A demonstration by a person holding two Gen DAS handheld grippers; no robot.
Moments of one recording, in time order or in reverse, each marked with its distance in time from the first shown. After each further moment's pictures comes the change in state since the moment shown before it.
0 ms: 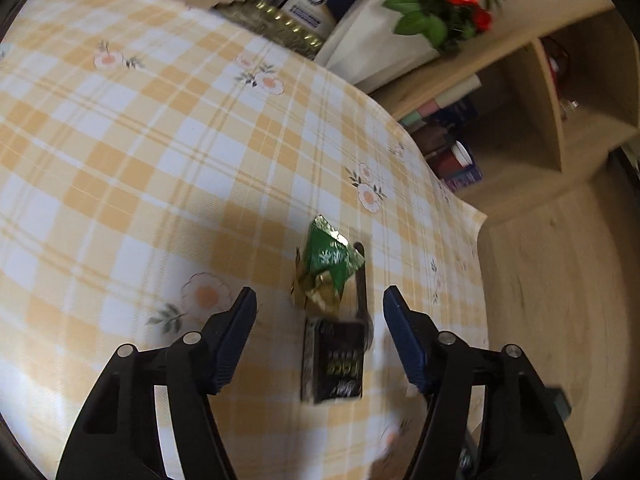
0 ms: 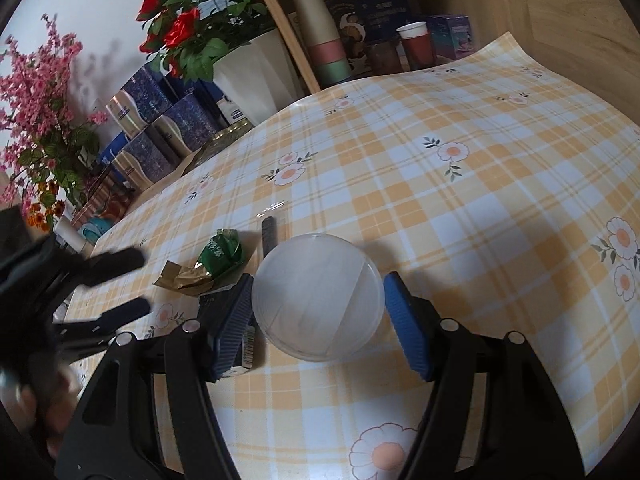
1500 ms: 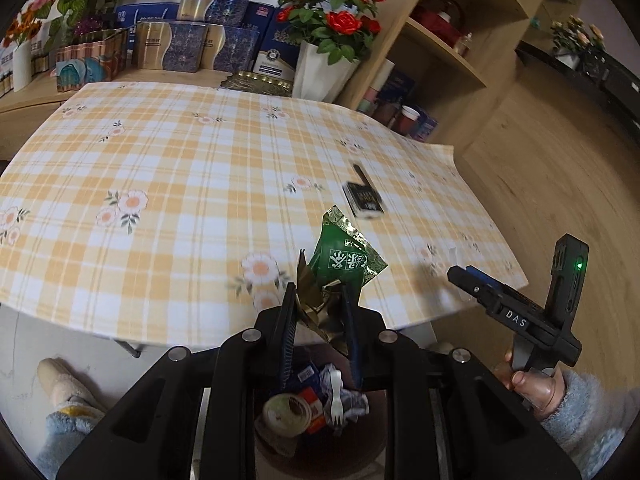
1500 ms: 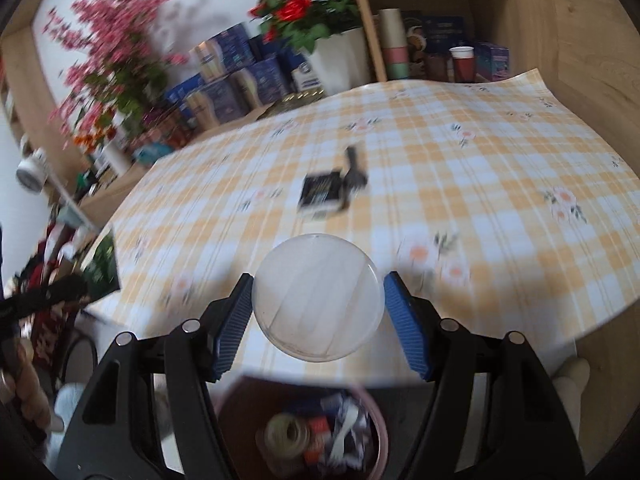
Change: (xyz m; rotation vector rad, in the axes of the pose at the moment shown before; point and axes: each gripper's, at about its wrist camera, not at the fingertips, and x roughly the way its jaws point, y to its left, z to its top) left arm -0.233 0.030 -0.187 0.431 -0.126 0.105; right arm -0.149 0.047 -0.109 -0.242 0.079 0.079
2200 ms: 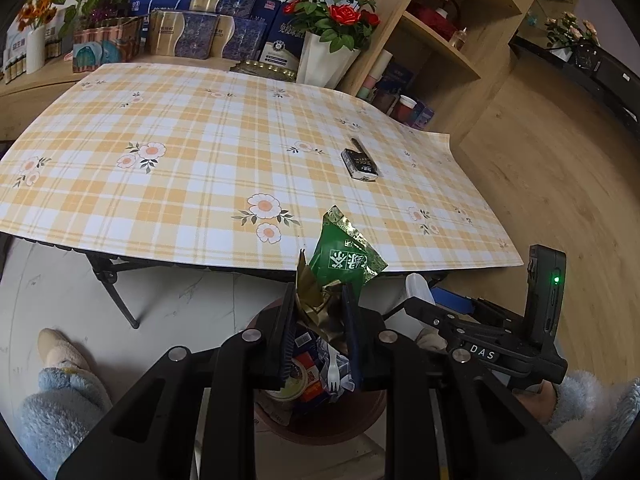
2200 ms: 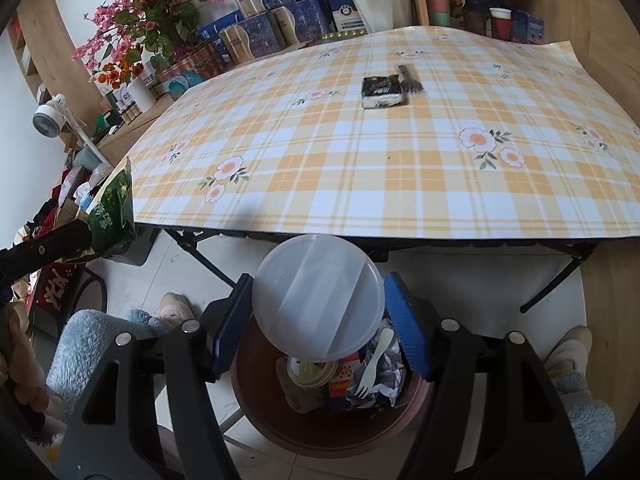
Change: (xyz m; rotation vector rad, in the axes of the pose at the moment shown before) left arm -0.027 -0.002 -0.060 -0.029 0.004 0.004; right arm 0.005 0.042 -0.066 -0.045 0.163 0.063
